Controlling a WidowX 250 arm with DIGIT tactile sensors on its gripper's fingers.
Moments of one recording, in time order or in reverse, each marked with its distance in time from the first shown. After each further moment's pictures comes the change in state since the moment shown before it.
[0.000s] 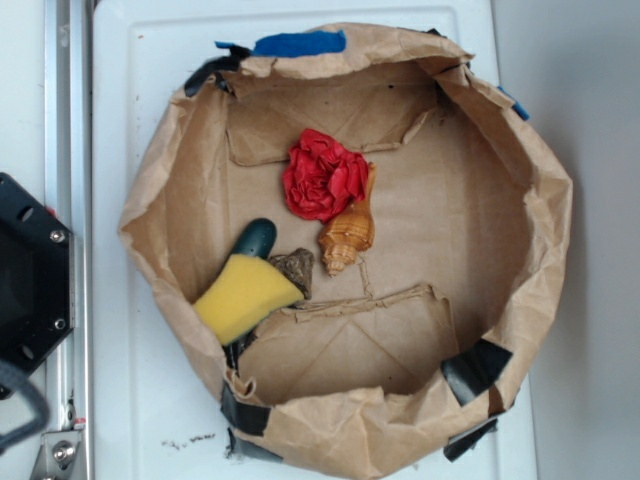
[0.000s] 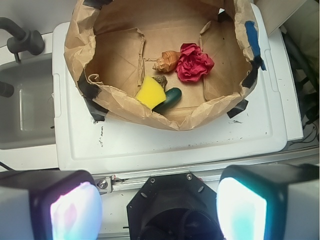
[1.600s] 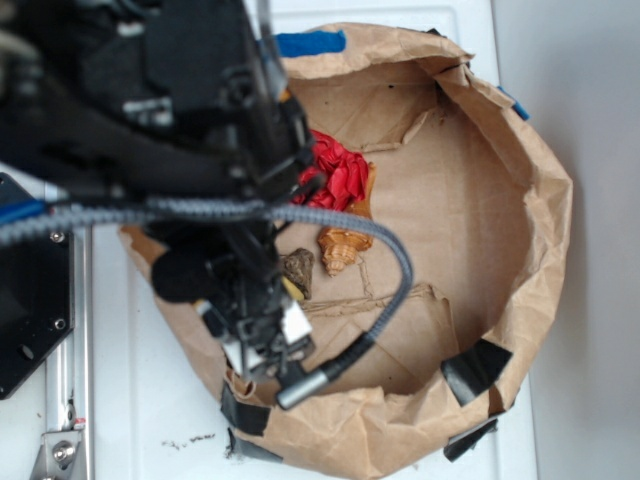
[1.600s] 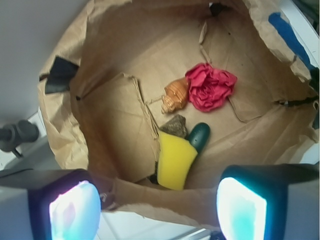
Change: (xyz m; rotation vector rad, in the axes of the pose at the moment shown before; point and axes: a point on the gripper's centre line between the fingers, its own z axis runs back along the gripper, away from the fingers) arm 0.081 -0.002 -0.056 -0.120 0.031 0.401
